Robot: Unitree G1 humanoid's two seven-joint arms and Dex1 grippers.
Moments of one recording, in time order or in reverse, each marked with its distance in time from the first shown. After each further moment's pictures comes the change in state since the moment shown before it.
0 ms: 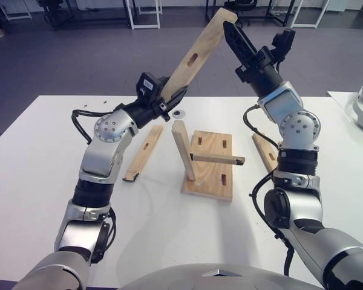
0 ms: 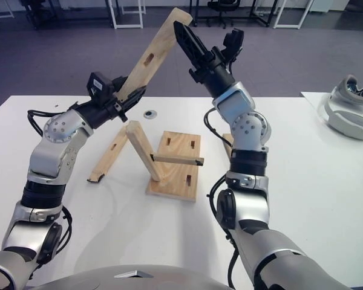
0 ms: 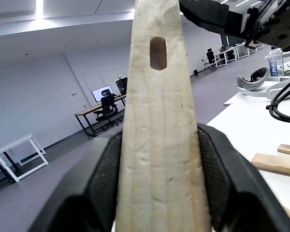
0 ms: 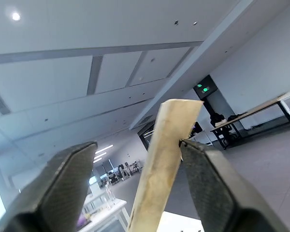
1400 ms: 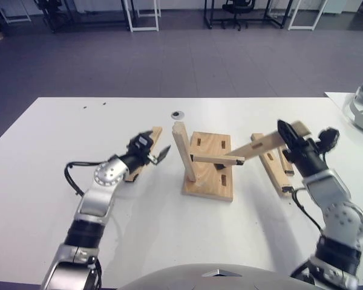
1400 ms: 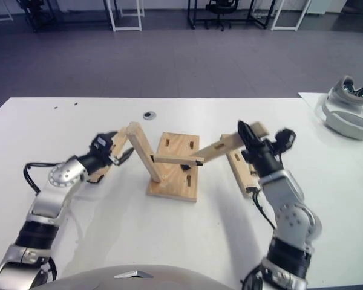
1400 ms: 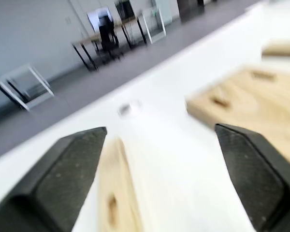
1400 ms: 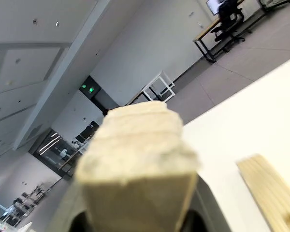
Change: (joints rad) left arm 0.440 0.026 -0.052 0.089 0.207 -0.066 0.031; right arm 0.860 -0.052 -0.227 -0.580 0.135 0.106 -0.316
